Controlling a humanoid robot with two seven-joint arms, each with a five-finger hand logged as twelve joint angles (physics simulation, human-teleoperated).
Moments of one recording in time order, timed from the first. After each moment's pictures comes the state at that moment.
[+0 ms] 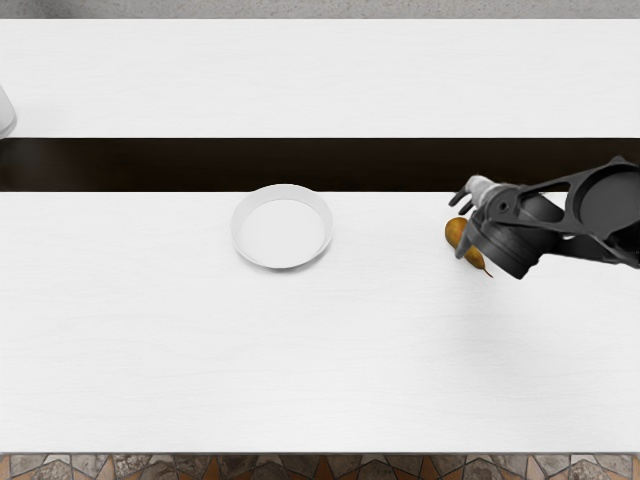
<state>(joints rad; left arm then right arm) -0.02 0.00 0.32 -0.16 0.09 0.15 0.18 1.59 -0.36 -0.58 1.40 -0.17 -0.61 -0.61</state>
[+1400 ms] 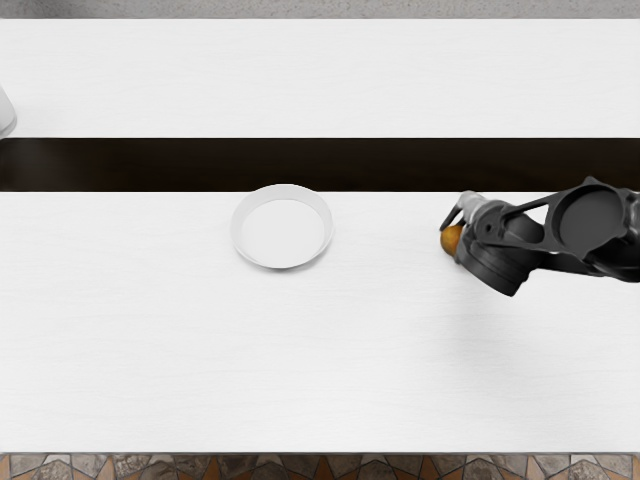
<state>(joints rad) -0.02 0.00 0.32 -0.16 0.09 0.15 0.18 1.56 -0.30 -0.63 1.37 -0.20 -0.60 -0.61</state>
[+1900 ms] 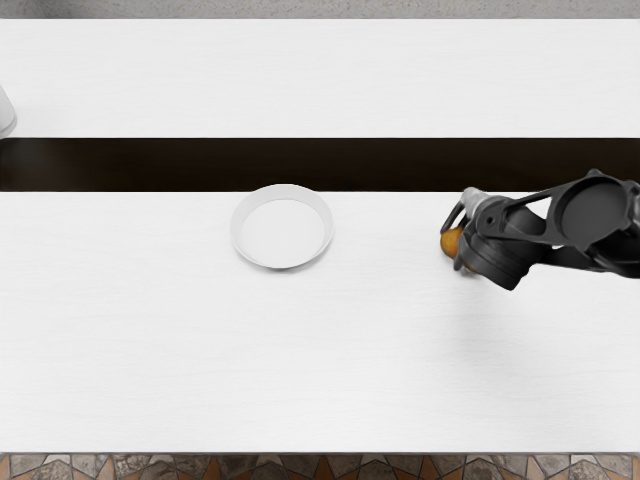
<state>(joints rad) -0.02 0.00 0.32 -0.16 0.09 0.15 0.18 1.58 -0.31 -0.62 1.38 -0.17 -0.61 -0.61</state>
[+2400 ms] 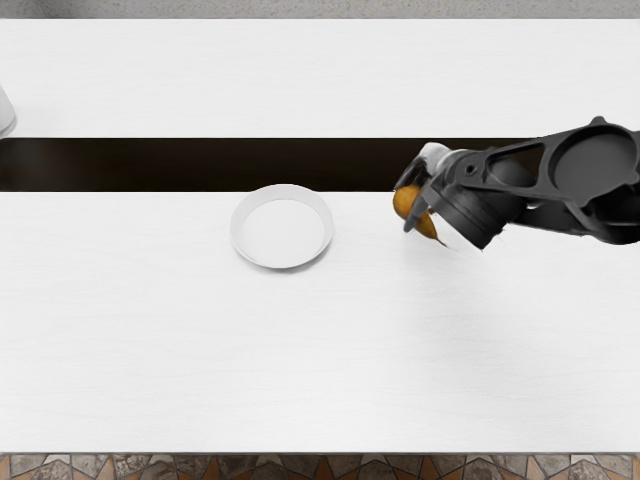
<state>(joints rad) -0.02 0.00 0.32 -0.16 0.09 0.15 0.18 1.68 -0.31 -0.45 1.41 -0.10 -0.61 -0.61</state>
